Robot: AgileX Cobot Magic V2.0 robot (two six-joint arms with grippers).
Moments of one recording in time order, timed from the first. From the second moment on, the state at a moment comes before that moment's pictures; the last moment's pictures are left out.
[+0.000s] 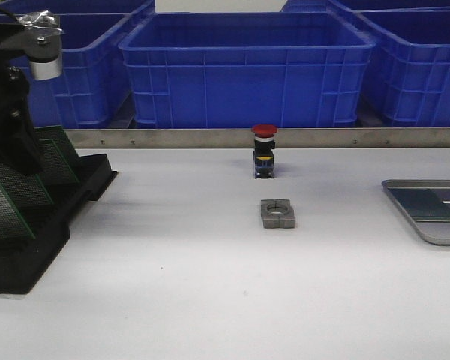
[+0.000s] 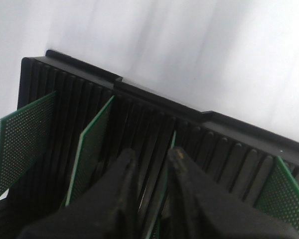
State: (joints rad) left arm -0.23 1.64 -1.05 -0.14 0.54 1.17; right arm -0.06 1.28 -0.95 0.36 0.43 -0.31
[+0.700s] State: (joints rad) left arm -0.23 1.60 -1.08 -0.10 0.65 1.17; right arm -0.06 1.28 -0.95 0.36 0.42 -0.31
